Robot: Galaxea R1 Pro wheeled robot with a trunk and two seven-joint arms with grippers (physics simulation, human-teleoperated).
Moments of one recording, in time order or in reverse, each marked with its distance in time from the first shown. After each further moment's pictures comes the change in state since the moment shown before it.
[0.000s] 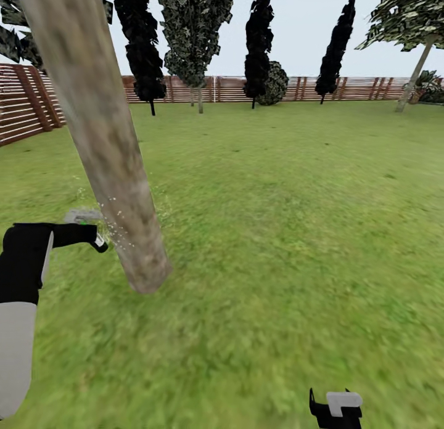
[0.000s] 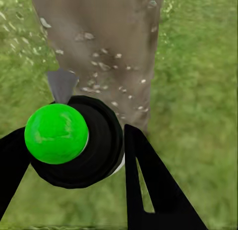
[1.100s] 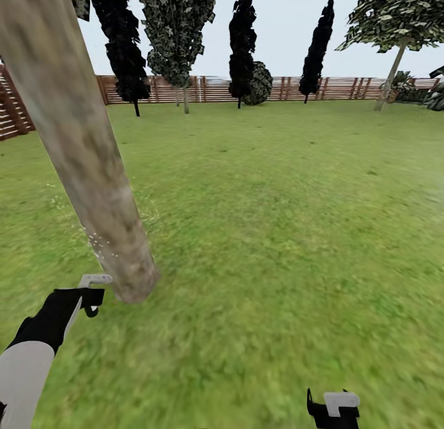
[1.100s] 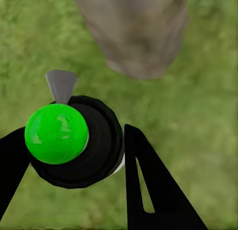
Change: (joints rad) left arm 0.161 -0.053 0.014 0.476 0.001 -0.342 0.351; right arm 0.000 0.010 0.000 0.000 0.000 0.000 0.000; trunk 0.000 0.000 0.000
